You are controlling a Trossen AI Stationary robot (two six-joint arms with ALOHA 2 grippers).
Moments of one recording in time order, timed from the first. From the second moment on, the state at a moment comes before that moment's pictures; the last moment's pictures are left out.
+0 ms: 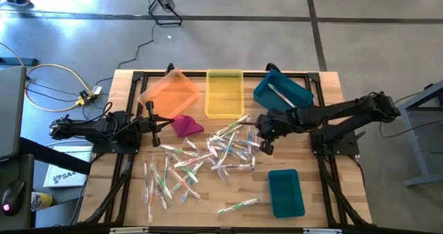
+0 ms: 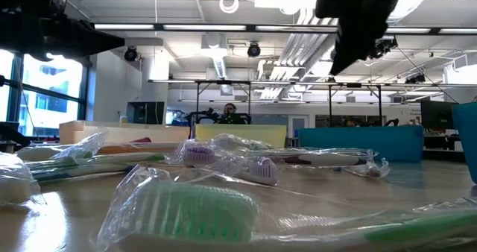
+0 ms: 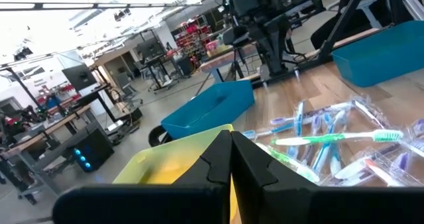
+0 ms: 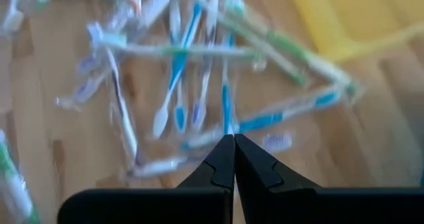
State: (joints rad) left arm -0.03 0.02 0.06 0.05 -0.24 0.45; right arm 0.09 1.30 0.97 -0.68 0.10 0.43
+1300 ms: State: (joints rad) left arm -0.03 0.02 0.06 0.00 -0.22 0.44; right arm 0.14 1.66 0.97 -0.71 0.11 0.39
